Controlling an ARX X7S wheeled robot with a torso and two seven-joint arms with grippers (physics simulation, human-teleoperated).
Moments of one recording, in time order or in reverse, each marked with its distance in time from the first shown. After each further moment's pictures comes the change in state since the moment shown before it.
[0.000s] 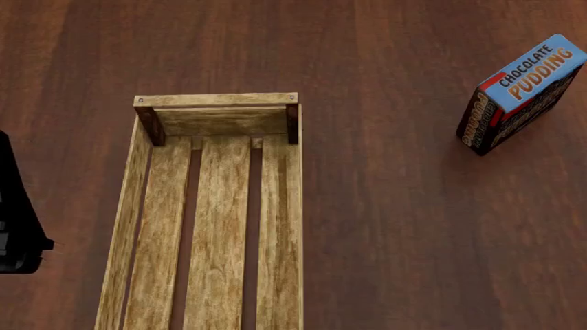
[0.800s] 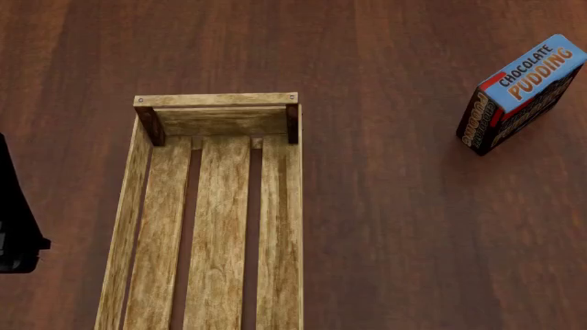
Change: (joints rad) left arm 0.005 -0.008 0.000 -0.008 0.004 0.017 -0.005; right arm -0.032 -0.014 0.040 0.003 0.002 -0.037 -0.015
